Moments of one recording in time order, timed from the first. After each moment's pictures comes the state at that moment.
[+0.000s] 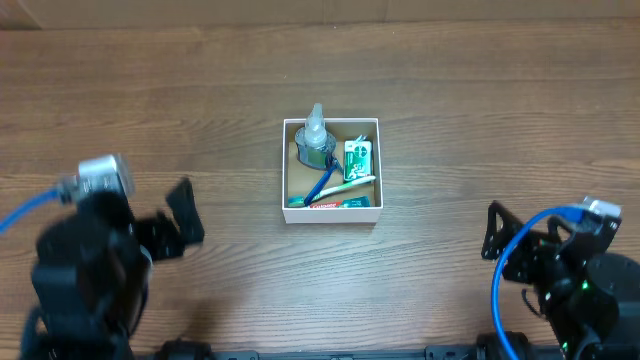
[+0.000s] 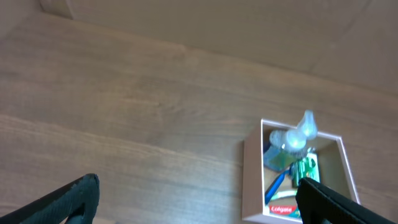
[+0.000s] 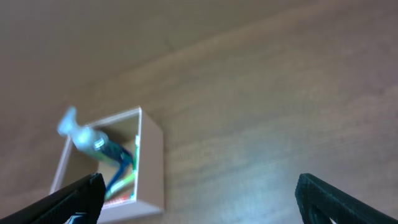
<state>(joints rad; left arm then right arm) -0.08 0.73 1.22 -1.03 -0.09 -0.28 0.03 0.48 0.95 -0.99 -0.01 0.36</state>
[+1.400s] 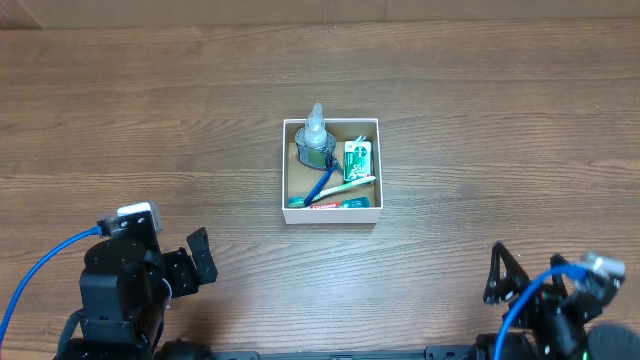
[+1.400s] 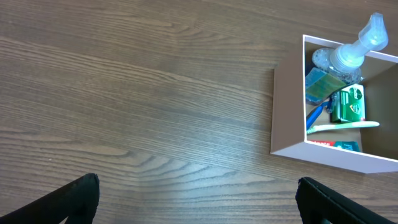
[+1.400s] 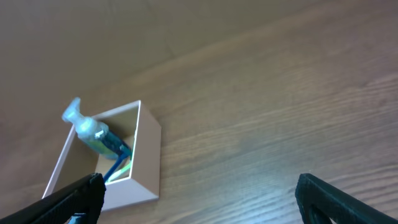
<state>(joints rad) -0.08 0.59 0.97 -1.13 -0.09 -0.28 0.03 0.15 0.85 -1.08 0.01 0.36</state>
